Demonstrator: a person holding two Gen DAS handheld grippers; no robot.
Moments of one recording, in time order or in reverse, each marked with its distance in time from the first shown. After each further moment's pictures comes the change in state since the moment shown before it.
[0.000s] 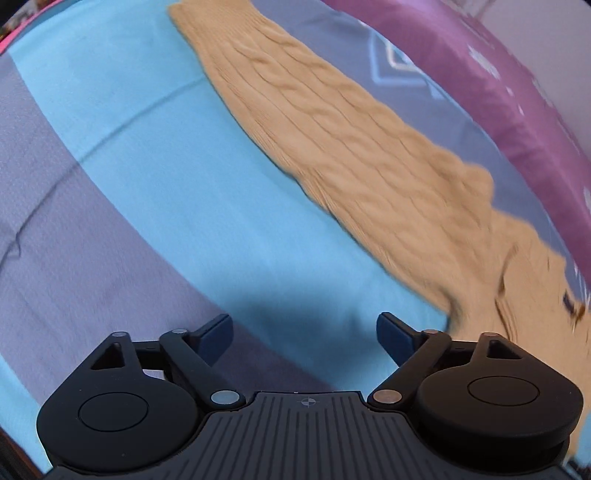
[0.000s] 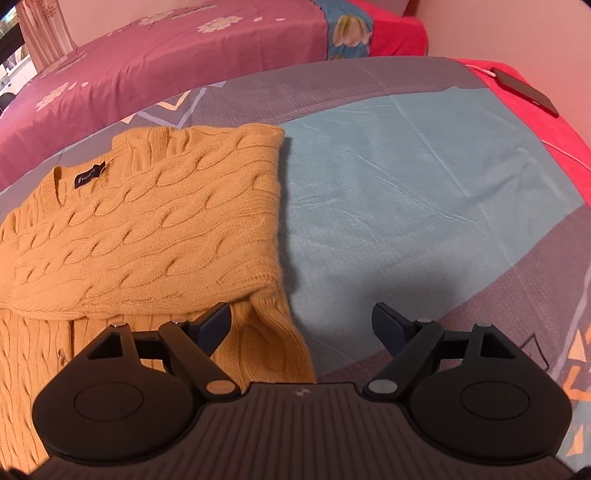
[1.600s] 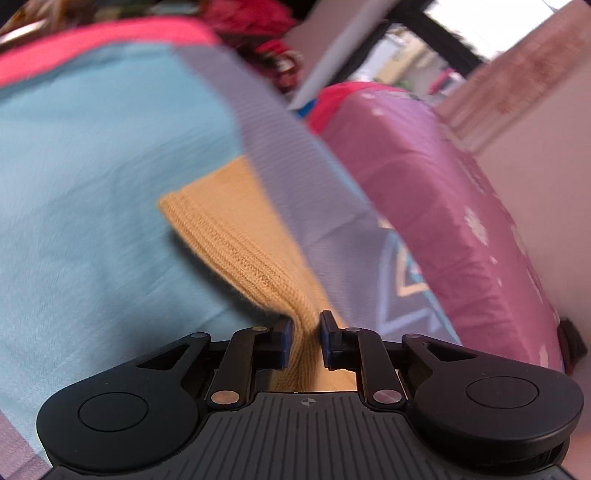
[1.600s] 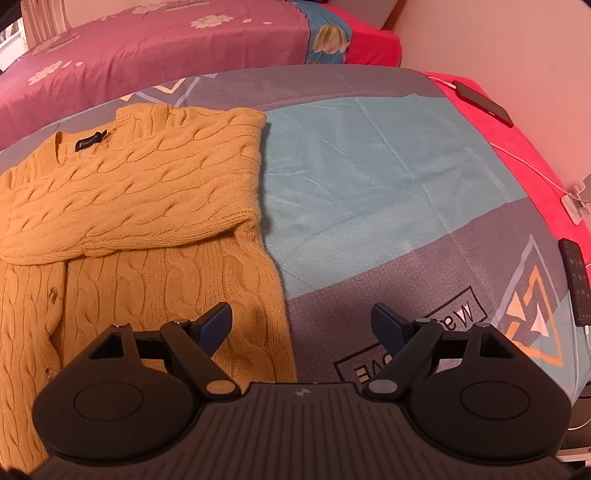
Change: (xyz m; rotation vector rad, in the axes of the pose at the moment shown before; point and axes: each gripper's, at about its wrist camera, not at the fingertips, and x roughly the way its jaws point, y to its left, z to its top) left arm 0.004 0.040 0.171 -0.121 -0.297 -0.217; right arm -0.044 0.010 -0.044 -0.045 -0.019 -0.115
